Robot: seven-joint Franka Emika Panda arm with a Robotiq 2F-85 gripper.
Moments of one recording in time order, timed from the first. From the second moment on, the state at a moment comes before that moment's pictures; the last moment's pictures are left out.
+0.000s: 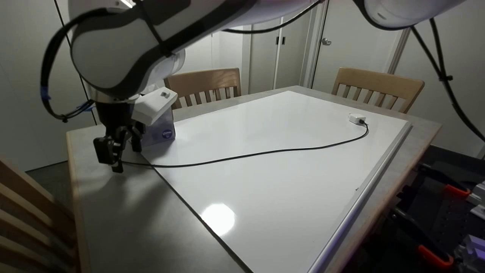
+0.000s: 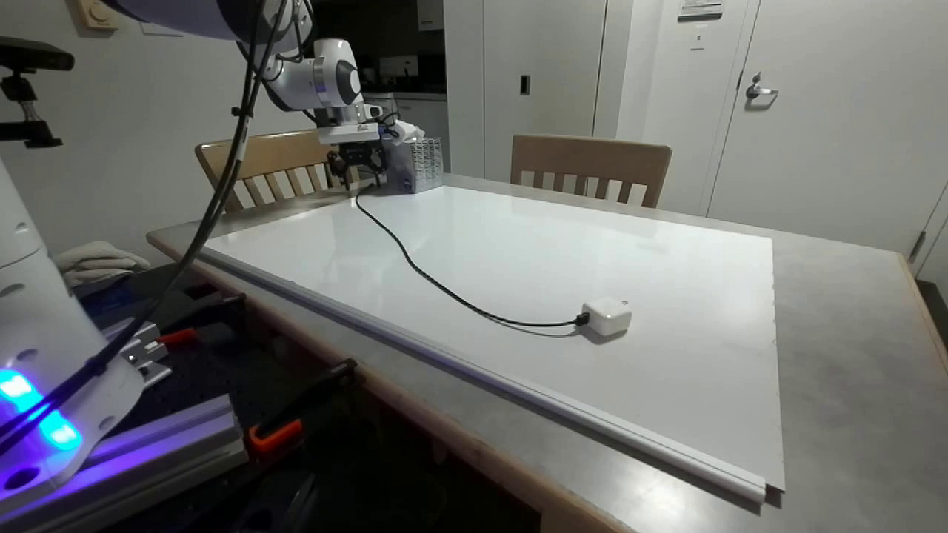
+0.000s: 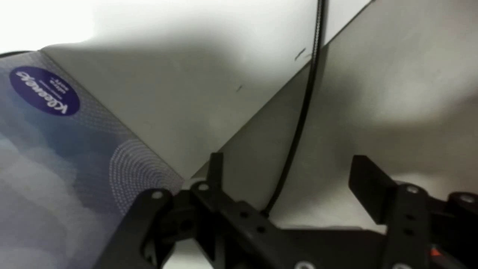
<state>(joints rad) 0.50 1.27 0.21 -0.82 -0.29 2.20 -0.11</state>
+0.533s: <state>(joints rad) 0.51 1.29 0.21 -0.78 -0.29 2.21 -0.14</state>
